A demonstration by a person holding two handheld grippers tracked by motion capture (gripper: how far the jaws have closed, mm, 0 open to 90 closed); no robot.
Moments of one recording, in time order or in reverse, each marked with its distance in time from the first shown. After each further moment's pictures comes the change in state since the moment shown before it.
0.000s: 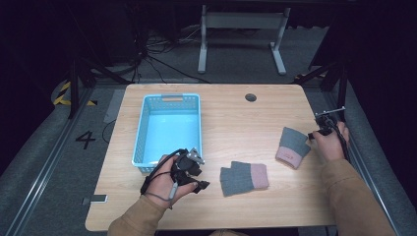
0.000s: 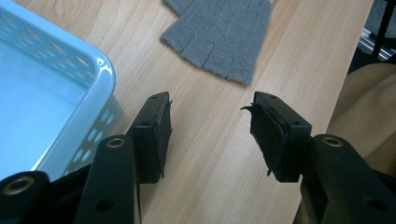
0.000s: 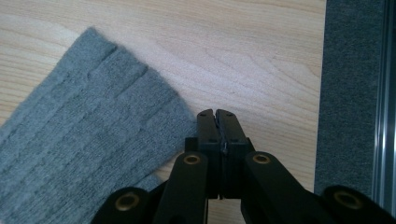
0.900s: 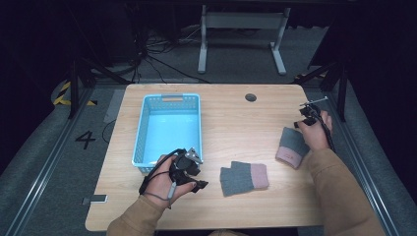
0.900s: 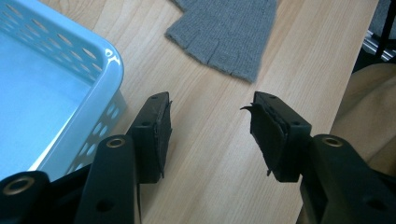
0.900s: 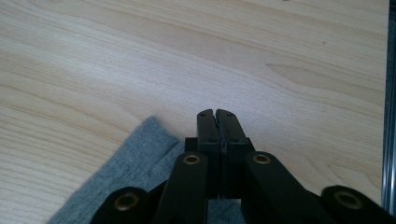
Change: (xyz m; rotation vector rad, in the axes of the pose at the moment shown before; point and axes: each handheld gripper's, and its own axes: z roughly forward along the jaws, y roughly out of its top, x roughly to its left) left arm 0.003 -0.004 0.000 -0.003 0.003 -0.018; right arm 0.032 0.042 0.019 -0.068 0.023 -0.094
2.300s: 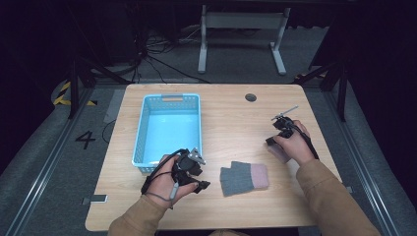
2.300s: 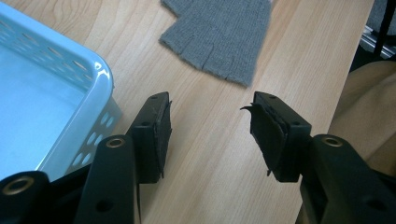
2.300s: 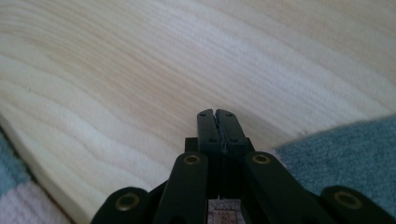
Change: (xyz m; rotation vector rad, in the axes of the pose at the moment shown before) left arm -0.004 0.005 0.002 0.002 0.001 0.028; right arm 0.096 -0.013 -0.009 0.134 0.308 -0.219
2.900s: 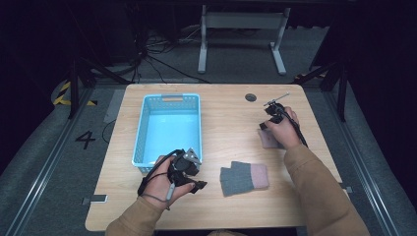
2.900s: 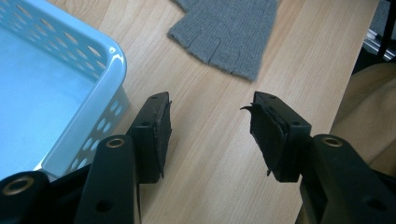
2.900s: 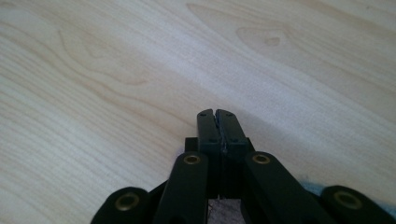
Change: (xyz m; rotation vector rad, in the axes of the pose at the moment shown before) left arm 0.002 -0.007 -0.006 -0.009 0.017 -0.016; right arm -0.015 0.052 0.021 -0.066 -0.072 0.027
